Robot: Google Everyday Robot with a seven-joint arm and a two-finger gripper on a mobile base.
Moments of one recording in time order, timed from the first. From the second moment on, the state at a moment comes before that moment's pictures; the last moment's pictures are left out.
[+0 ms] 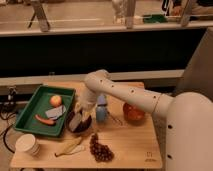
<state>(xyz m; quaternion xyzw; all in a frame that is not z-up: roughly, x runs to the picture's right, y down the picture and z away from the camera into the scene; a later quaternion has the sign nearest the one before) -0.138 0.142 0.786 -0.30 -0.35 -0.28 0.84</state>
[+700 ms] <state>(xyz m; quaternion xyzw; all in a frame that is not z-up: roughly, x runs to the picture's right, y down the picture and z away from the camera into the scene) -0.098 0.148 0.765 -0.31 -0.31 -0.30 0.85</state>
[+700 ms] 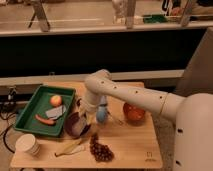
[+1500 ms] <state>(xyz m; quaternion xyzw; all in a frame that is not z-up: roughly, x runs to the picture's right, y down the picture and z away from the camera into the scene) -0.108 0.104 0.800 -0.30 -0.31 -0.28 0.86</state>
